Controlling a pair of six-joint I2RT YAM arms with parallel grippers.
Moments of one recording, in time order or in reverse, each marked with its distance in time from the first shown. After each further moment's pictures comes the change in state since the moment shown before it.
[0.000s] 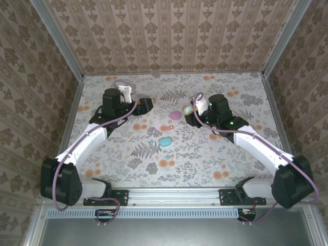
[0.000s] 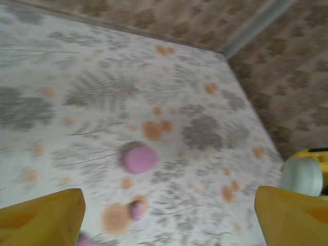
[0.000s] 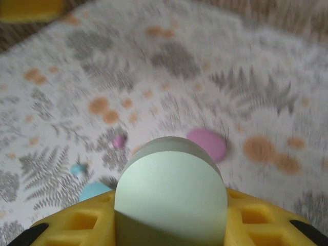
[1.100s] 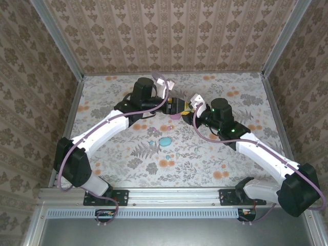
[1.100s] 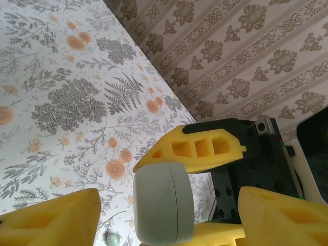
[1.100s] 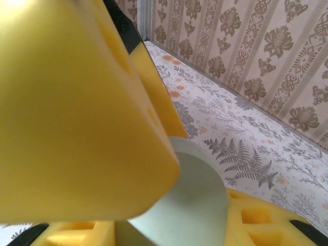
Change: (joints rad) left arm -0.299 0.229 0.325 -0.091 0.168 -0.040; right arm 0.071 -0.064 -0.050 0.184 0.055 -0.132
